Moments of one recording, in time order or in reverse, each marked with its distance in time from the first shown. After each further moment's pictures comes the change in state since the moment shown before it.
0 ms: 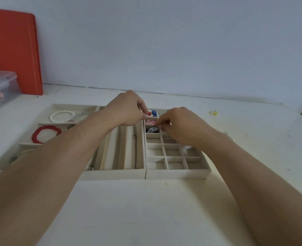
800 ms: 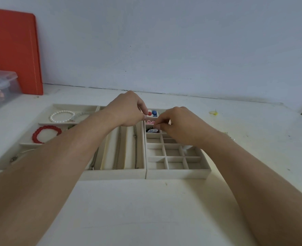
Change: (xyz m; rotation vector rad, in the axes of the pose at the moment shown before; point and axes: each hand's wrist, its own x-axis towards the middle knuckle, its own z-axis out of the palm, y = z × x) left_hand 0.001 -0.001 0.001 0.002 -0.017 -0.013; right_hand -0.001 0.001 -0.002 0.112 -0.006 -0.024
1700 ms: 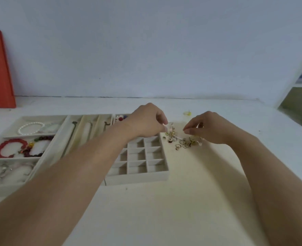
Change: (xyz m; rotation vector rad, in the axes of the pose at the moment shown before) left_hand 0.007 0.105 0.064 -0.070 -0.151 0.150; right_hand -0.063 0.141 -0.059 0.129 0.033 0.239
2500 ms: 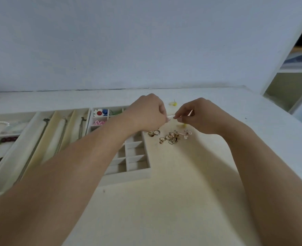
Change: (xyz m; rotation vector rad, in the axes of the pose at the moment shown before) left_hand 0.026 0.033 0.033 0.066 -0.015 0.035; right_hand -0.005 0.015 -0.005 0.053 0.058 0.021
